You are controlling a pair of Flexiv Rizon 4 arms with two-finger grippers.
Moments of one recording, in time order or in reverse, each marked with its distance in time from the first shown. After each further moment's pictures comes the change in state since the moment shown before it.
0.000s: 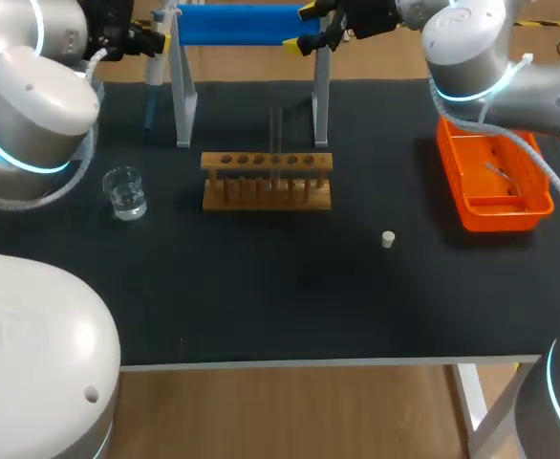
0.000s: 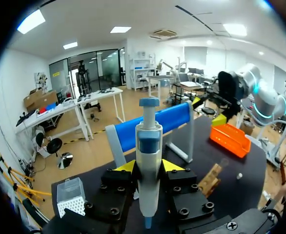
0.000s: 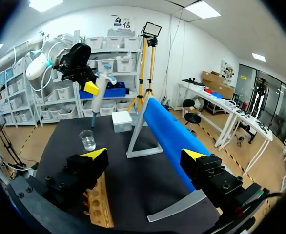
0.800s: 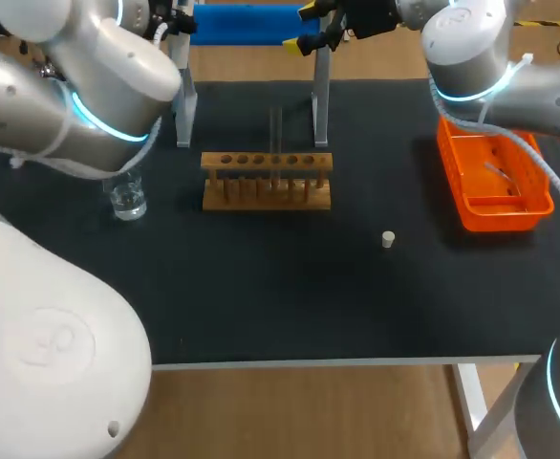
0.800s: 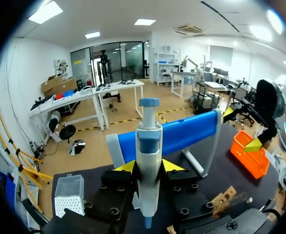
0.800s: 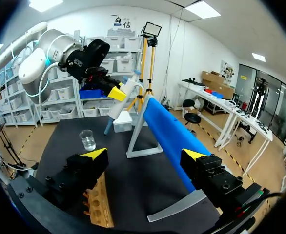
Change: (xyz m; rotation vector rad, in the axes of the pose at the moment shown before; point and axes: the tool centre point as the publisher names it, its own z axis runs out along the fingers) left arm -0.008 -0.024 0.061 -0.058 -0.187 -0.121; right arm 0.000 0.000 0.000 0.000 0.000 0.000
